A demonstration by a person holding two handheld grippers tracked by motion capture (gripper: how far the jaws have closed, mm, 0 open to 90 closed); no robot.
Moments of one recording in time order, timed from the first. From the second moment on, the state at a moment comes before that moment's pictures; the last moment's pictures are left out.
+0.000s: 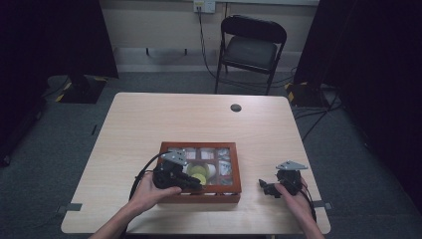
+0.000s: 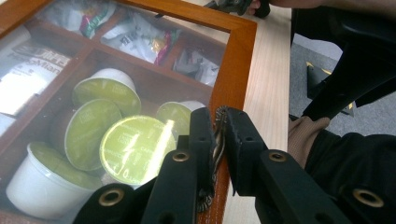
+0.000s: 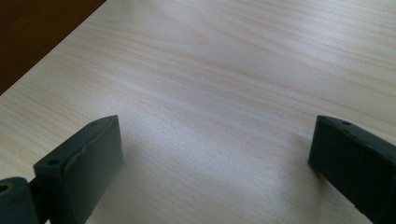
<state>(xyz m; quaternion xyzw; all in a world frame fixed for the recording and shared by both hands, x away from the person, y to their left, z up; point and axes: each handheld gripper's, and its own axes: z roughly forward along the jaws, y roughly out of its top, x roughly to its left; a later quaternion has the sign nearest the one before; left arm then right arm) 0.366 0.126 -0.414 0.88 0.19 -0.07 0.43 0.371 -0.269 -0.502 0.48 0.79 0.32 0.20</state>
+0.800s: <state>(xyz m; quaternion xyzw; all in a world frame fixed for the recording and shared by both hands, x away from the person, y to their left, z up) 0.376 0.125 -0.400 0.88 0.21 -0.10 0.42 0.371 -0.269 -0.502 0.48 0.79 0.32 0.20</state>
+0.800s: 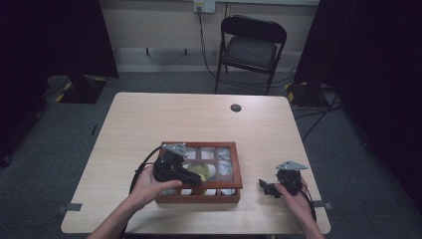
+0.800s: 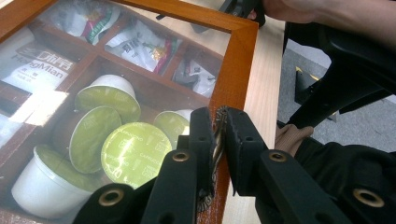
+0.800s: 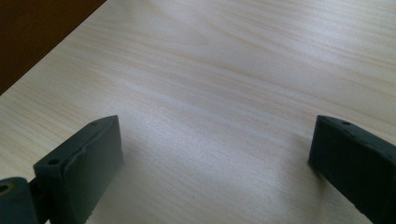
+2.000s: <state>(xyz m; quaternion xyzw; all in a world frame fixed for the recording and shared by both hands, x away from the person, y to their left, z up) 0.395 0.128 -0.357 0.86 0.25 -0.10 0.43 0.371 -0.269 -0.502 0.48 0.79 0.32 0.20</state>
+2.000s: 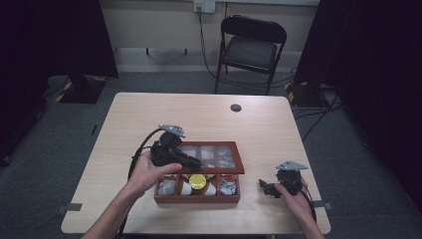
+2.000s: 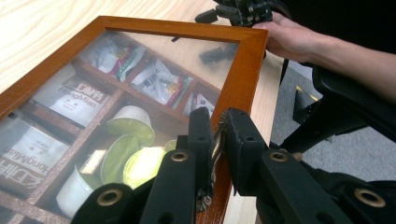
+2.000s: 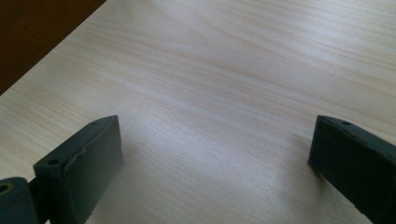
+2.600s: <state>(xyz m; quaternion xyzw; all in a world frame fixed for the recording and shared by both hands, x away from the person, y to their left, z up) 0.403 0.131 -0.340 0.85 0.26 -0.08 0.45 0.371 -0.269 -0.502 0.48 0.79 0.32 0.20</state>
